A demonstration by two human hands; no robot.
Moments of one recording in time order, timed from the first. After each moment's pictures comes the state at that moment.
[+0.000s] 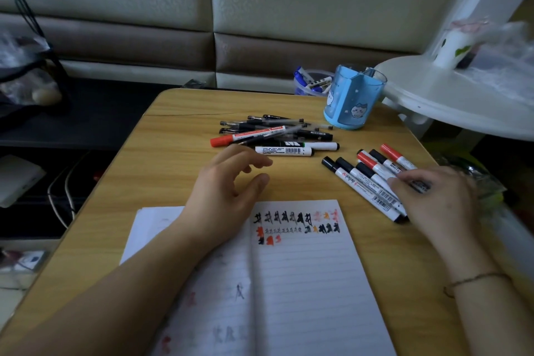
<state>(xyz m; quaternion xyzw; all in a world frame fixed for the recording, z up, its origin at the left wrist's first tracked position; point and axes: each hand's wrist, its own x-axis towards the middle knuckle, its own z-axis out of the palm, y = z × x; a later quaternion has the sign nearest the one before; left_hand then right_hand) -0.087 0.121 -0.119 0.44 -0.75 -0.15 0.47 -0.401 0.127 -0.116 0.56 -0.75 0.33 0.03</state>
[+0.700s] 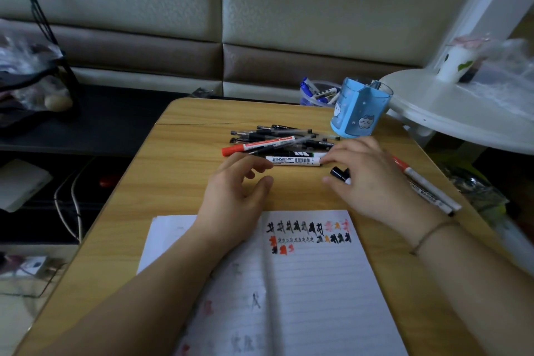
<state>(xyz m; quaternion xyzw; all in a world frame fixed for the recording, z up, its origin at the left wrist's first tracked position) -0.085 0.116 -0.120 0.50 -0.70 -0.18 0.47 -0.310 0.096 -0.069 0.79 -0.59 0.15 0.03</state>
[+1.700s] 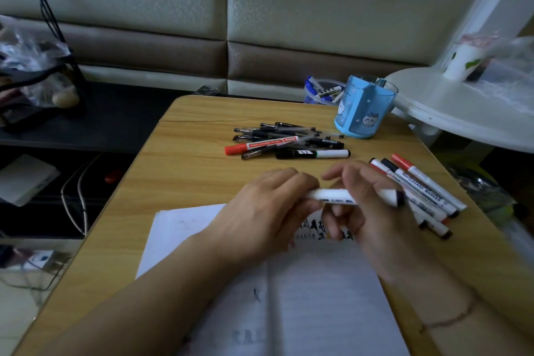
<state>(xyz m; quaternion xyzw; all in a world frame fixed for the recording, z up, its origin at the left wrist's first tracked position) -0.104 0.141 -0.097 0.32 -0.86 -0.07 0.40 -0.281 0.165 -0.073 0.58 -0.39 0.51 -0.50</state>
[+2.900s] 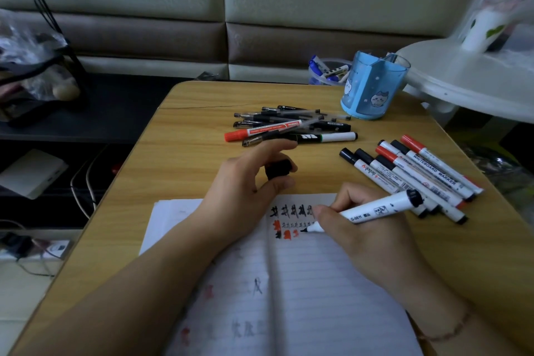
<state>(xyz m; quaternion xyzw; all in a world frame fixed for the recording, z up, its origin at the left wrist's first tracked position) -0.089 0.125 -0.112 0.40 -0.78 -0.18 0.45 -0.279 0.179 -0.102 0.64 -0.53 0.43 -0.35</state>
